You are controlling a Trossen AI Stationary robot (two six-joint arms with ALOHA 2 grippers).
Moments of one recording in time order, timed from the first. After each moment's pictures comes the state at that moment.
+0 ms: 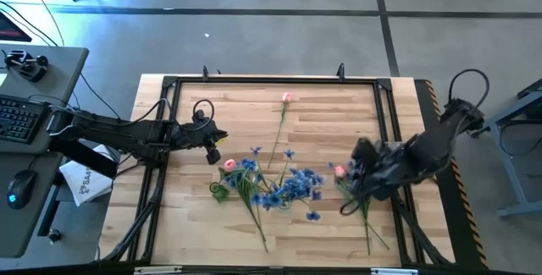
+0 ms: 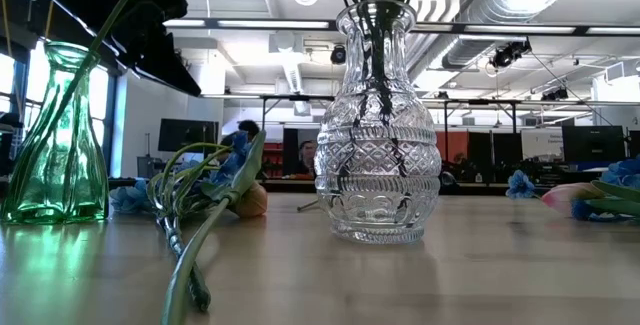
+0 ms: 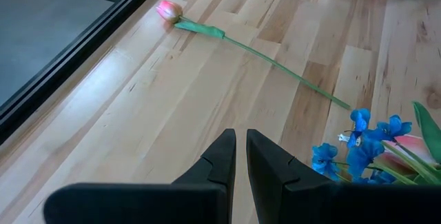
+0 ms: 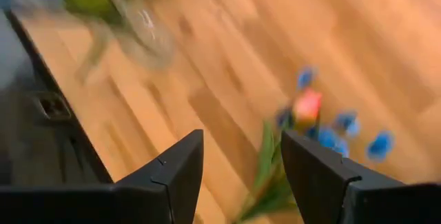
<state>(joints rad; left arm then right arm) -0.06 0.90 0.54 -0.34 -0.46 -0.24 0.65 1.32 1.45 -1.39 0.32 1.25</state>
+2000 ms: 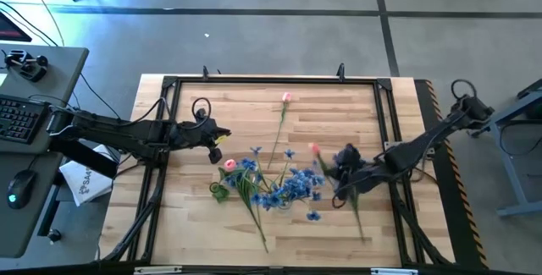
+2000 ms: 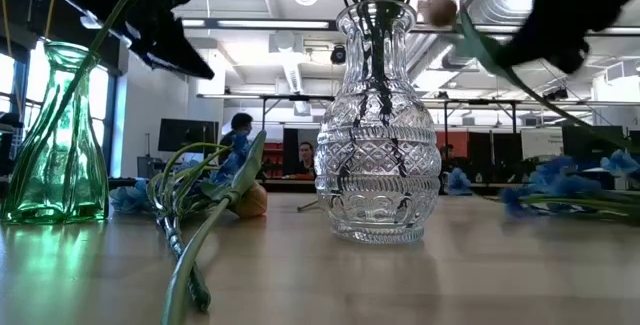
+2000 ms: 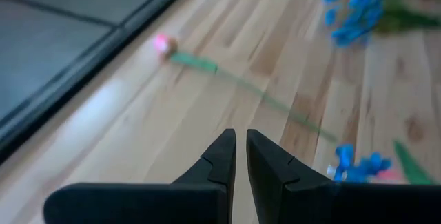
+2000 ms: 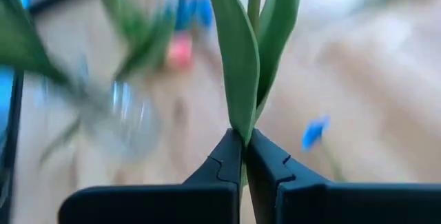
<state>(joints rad) -0.06 0.90 0.54 -0.21 -0.46 -0.19 0.53 1.08 0.66 -0.39 0.58 0.86</state>
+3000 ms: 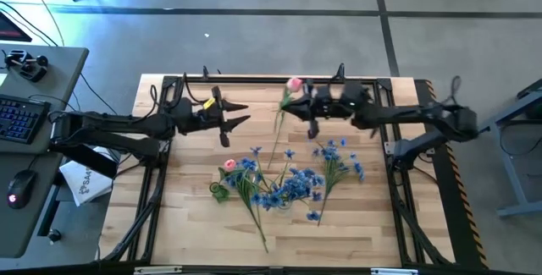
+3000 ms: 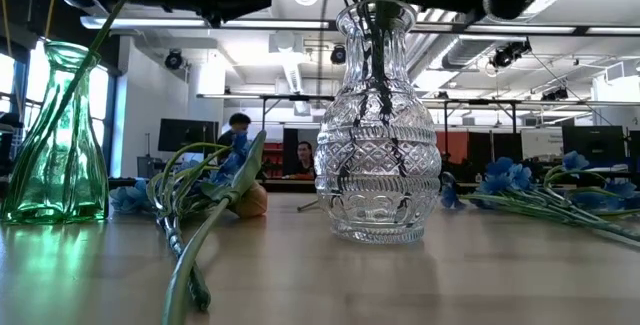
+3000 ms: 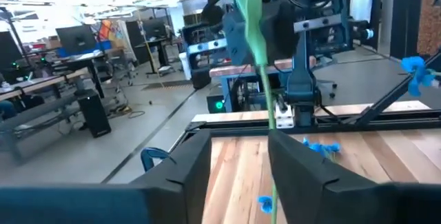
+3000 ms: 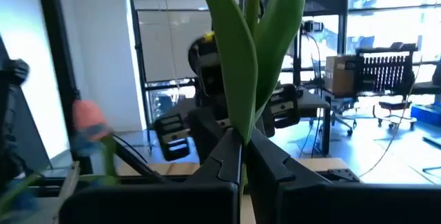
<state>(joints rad) 0.18 1.04 0.54 0.55 -0.05 0.19 -0.28 1.42 0.84 0.77 -0.35 0.09</state>
